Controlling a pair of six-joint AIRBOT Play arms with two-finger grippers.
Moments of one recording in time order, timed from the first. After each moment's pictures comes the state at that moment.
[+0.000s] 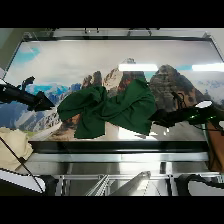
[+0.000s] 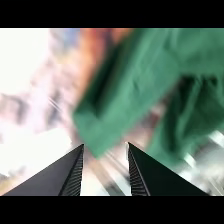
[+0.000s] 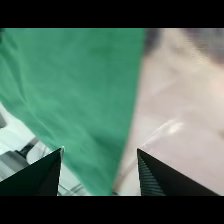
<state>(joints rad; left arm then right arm) 0.41 -1.79 1.42 0.97 -1.50 -1.16 -0.16 -1.45 0.72 -0.63 1.07 1.00</state>
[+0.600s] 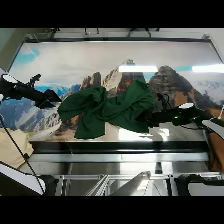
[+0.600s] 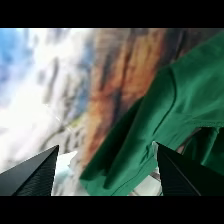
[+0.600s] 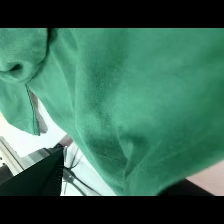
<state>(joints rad) 0.32 -1.91 1.48 1.00 -1.39 -1.17 0.02 -1.55 0.71 -0.42 1.01 0.94</state>
